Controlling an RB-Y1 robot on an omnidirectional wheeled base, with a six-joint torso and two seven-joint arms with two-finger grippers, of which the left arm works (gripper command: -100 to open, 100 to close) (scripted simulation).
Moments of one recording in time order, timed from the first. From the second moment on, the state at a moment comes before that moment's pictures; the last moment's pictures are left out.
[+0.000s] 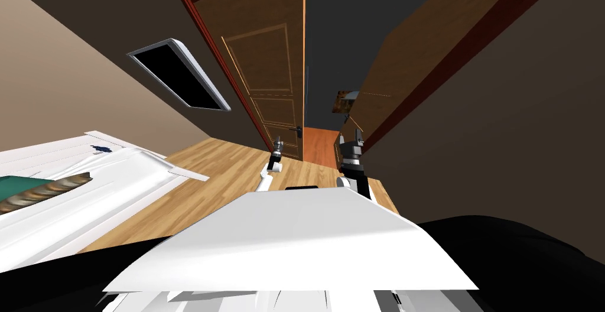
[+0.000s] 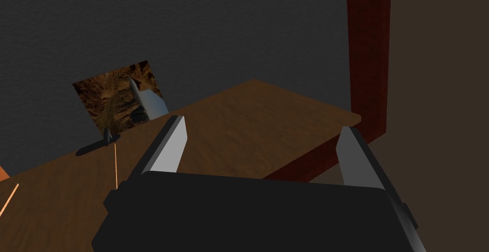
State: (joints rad) arm -0.15 0.05 -0.03 -1.24 0.01 -0.51 0.07
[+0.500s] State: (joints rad) arm -0.23 0.05 -0.03 -1.12 0.00 -0.50 0.07
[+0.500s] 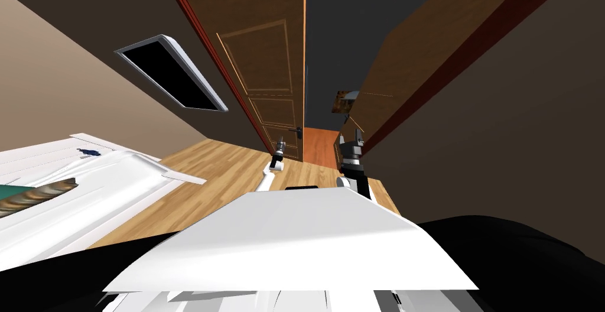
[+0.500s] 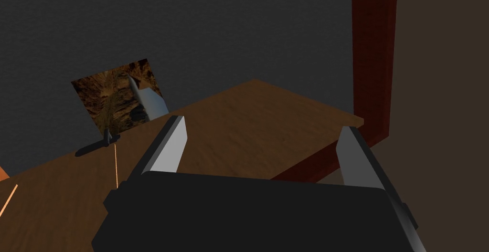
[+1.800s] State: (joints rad) arm -0.44 0.03 -0.05 -0.75 -0.01 -0.51 0.09
